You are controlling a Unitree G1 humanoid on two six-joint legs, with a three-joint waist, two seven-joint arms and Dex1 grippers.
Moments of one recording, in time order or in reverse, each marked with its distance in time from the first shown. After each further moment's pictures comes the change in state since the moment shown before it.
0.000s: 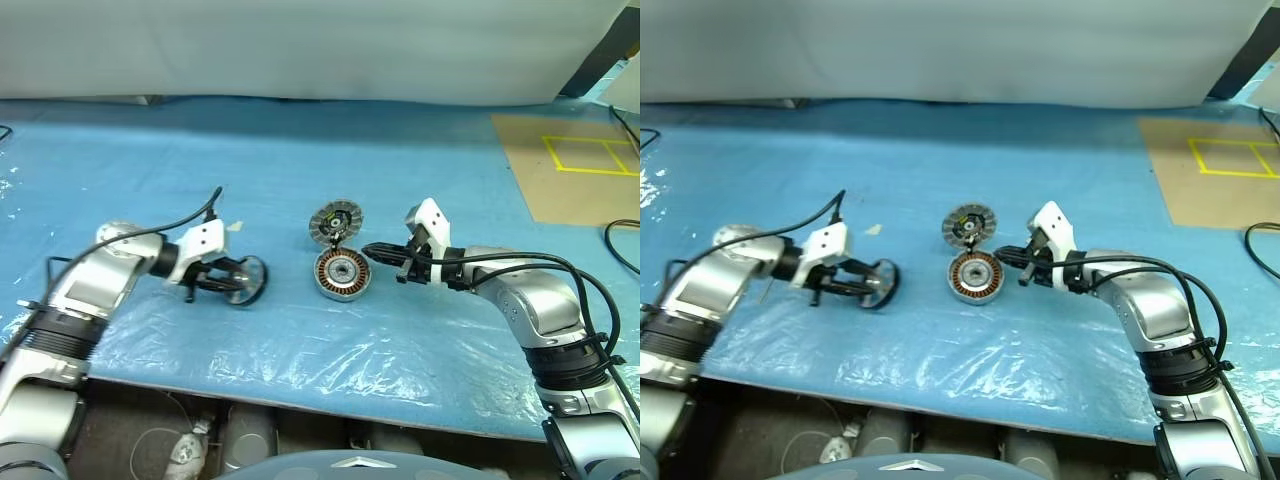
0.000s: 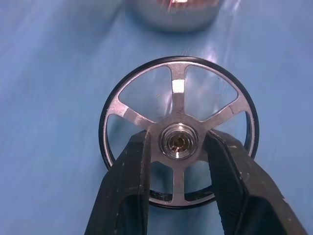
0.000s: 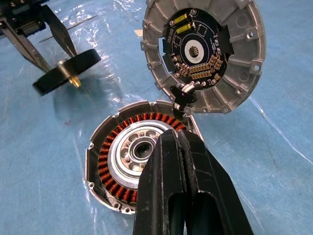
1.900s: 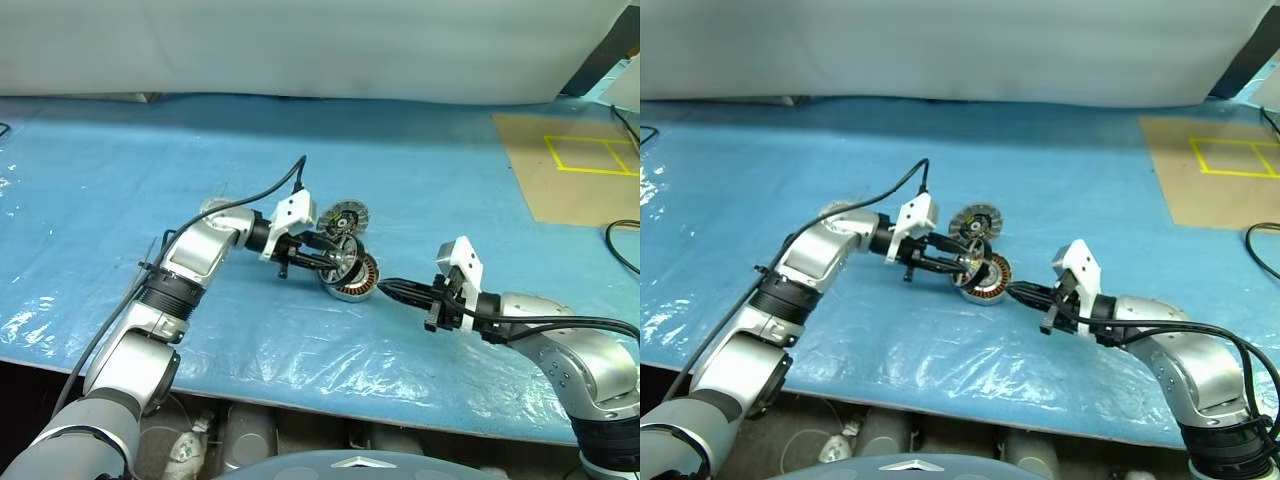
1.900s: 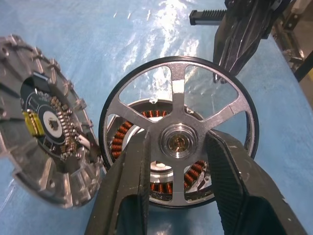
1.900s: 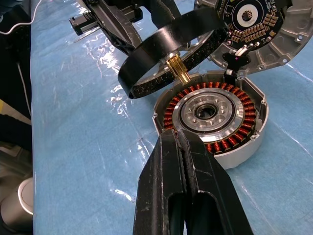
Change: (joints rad) left arm -0.278 -0.337 -0.141 0.180 0.003 -0.010 0.040; right arm 0.336 -0.066 -0.151 -0.294 0.163 0.017 -0.017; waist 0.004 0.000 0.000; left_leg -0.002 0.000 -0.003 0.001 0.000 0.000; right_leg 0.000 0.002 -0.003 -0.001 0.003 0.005
